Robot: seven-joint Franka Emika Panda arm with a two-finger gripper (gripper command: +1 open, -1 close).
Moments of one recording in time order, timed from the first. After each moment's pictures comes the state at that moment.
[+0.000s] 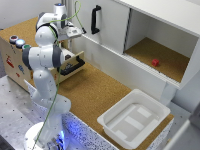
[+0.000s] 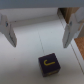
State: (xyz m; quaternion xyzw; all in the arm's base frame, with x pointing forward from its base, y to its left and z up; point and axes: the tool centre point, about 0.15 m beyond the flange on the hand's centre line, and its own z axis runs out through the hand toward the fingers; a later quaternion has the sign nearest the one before) arm 0.386 0.303 0.376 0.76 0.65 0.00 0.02
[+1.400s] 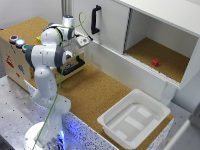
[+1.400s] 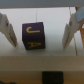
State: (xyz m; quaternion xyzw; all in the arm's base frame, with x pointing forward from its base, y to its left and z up) arm 0.408 0.268 0.317 0.69 0.72 -0.01 0.00
